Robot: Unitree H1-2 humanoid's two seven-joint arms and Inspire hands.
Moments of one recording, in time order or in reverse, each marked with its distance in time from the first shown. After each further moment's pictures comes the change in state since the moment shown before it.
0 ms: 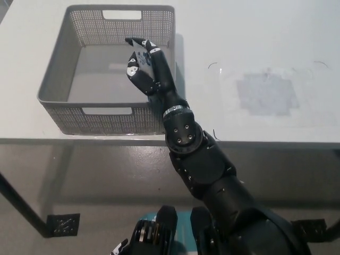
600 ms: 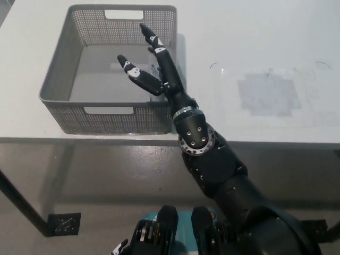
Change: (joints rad) left_arm 0.000 0.003 -0.005 0.000 -0.016 -0.002 -0.002; right_arm 0.028 -0.059 0.009 -0.020 -0.002 -0.120 0.086
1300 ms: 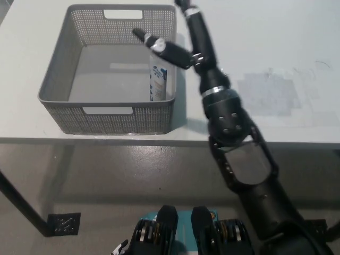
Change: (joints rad) left_arm 0.000 0.011 -0.012 0.000 0.002 -0.005 0.003; right_arm 0.128 -0.082 -0.043 -0.572 0.024 0.139 0.077
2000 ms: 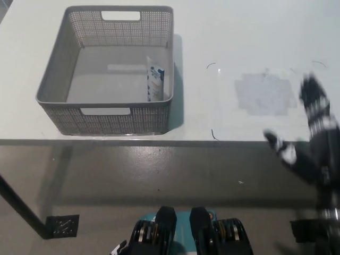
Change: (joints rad) left_arm 0.001 0.005 0.007 0.001 -0.007 0.000 -0.003; right_arm 0.766 -0.198 -0.082 -0.623 0.176 0.049 0.101
